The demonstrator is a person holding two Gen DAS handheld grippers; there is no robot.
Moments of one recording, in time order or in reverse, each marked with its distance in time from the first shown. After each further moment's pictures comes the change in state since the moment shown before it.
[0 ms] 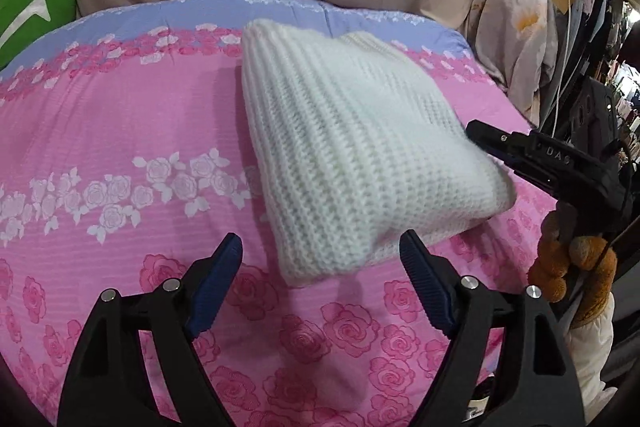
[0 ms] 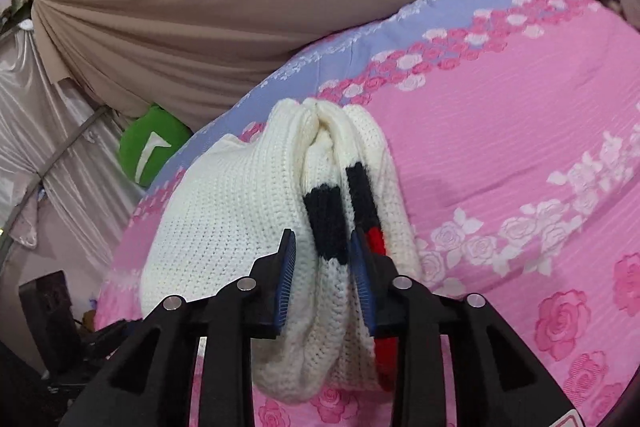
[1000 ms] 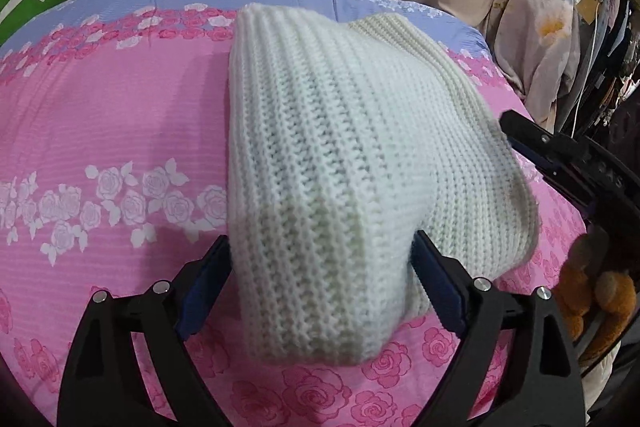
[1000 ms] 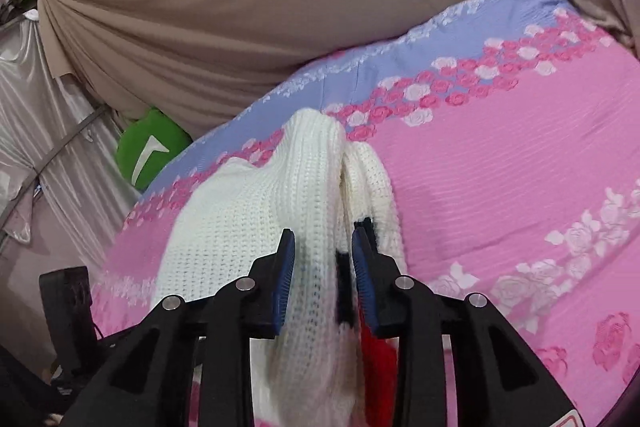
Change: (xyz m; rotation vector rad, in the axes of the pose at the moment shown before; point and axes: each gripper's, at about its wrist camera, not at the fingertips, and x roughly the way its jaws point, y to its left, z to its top) left arm 0.053 -0.014 0.020 -0.056 0.060 0.027; right arm -0.007 0.003 0.007 -0.037 -0.021 0.033
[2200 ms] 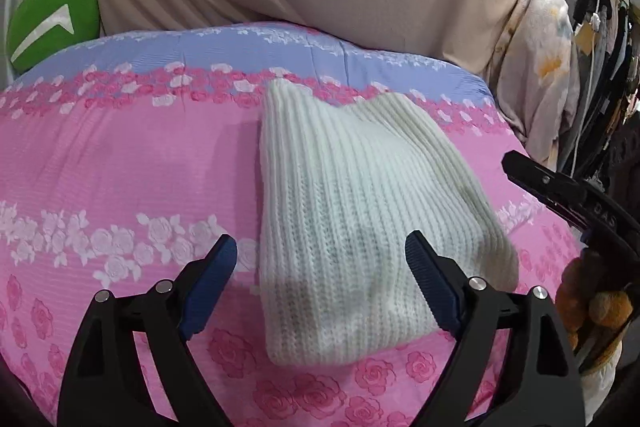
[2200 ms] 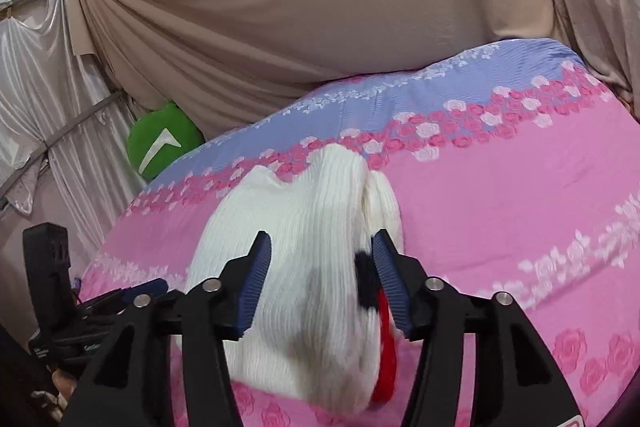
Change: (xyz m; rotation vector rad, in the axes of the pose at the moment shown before) left arm -0.043 0.000 0.023 -0.034 -0.156 0.078; right arm 0.010 0.024 0.036 -0.095 0.028 0.011
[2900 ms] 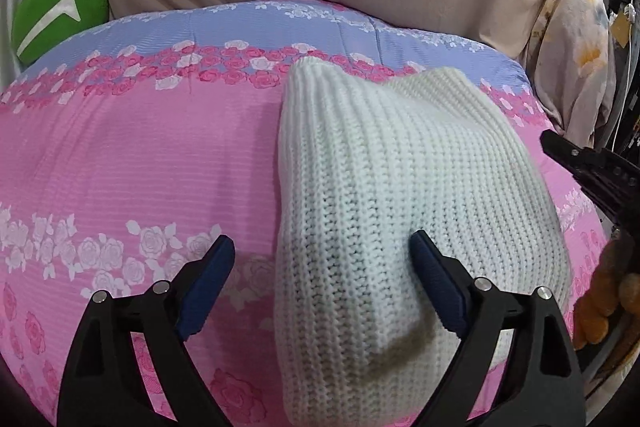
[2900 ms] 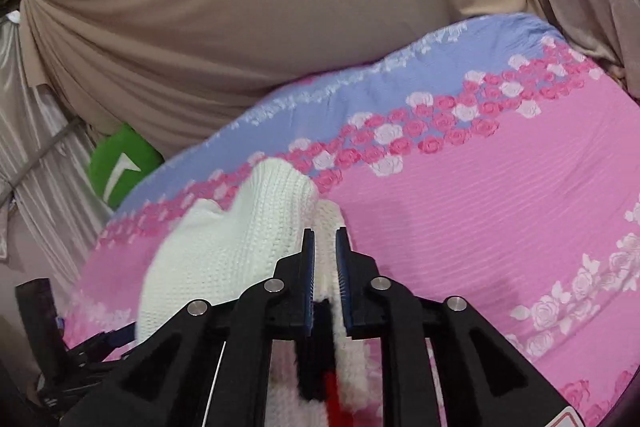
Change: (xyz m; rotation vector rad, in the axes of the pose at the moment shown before) left arm 0.047 0.006 0.005 -0.009 0.065 0.076; right arm 0.003 -0.037 0.011 0.091 -0.072 -0.074
